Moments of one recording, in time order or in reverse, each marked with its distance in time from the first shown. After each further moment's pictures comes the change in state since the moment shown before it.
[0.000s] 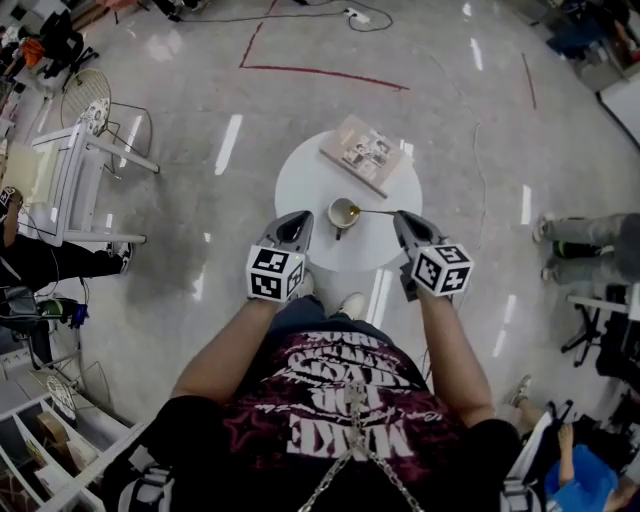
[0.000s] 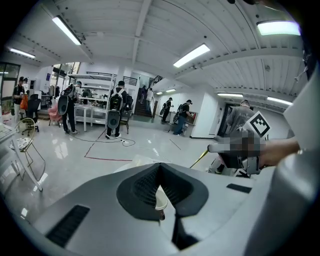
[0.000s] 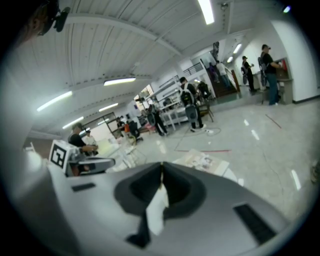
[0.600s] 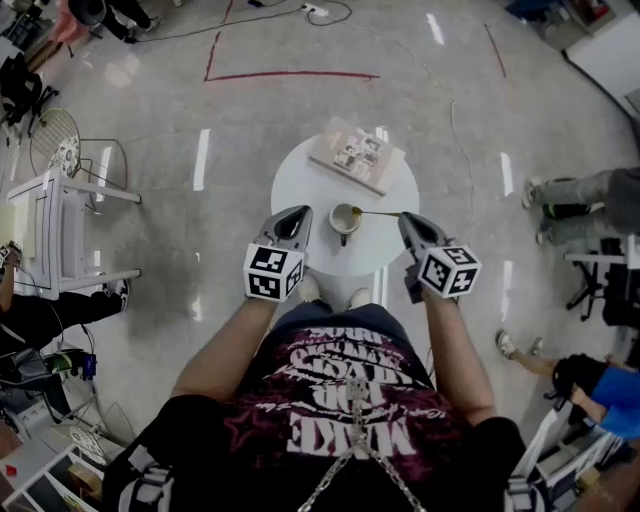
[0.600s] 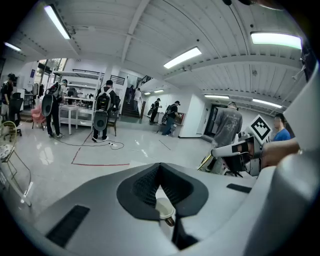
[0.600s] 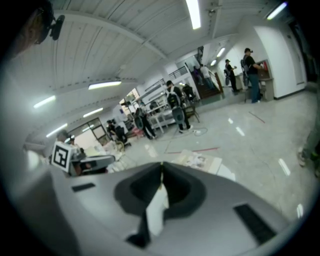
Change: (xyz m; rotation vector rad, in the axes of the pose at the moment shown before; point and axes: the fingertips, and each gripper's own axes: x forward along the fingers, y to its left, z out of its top) left arm 0.023 0.034 0.030 0.052 -0.001 -0.155; right arm 0.005 0.006 0.004 0.106 -0.038 -0.146
